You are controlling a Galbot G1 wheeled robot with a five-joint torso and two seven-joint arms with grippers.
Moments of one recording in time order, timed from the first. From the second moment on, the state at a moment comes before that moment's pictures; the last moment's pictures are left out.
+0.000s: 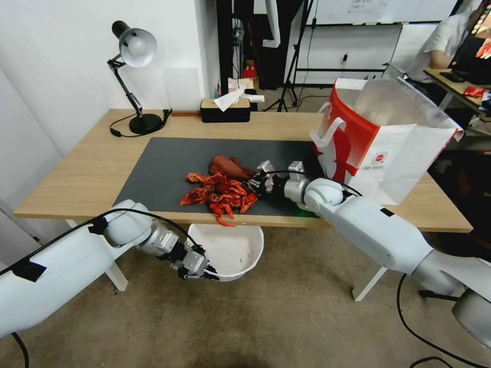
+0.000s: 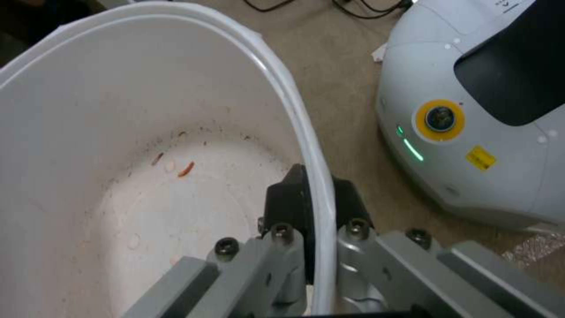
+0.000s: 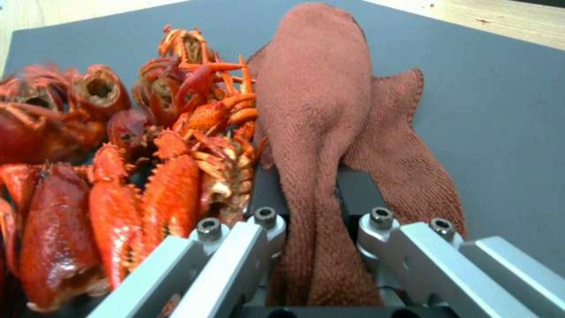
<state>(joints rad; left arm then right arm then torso) 0.54 -0.66 0.33 -1.72 -0.06 -0.06 1.20 -0.30 1.00 -0.50 1.29 0.84 -0.17 -0.39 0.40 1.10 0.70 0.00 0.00</state>
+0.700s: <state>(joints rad) 0.49 -0.64 0.36 -1.74 -0.10 -0.04 1.20 -0.37 0.92 -0.46 1.41 0.82 -0.19 -0.38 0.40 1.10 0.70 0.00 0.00</state>
